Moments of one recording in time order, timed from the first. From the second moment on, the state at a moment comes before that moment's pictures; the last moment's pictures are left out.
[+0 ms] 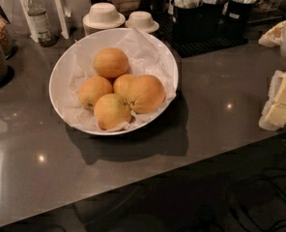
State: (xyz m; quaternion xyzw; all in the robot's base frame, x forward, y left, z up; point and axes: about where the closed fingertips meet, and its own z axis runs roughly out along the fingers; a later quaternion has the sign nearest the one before) arm 0.438 -0.217 0.977 -0.60 0.78 -0.03 0.16
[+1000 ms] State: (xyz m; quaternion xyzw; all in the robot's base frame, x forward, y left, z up) arm 0.448 -0.200 0.978 -0.63 0.76 -0.02 0.16
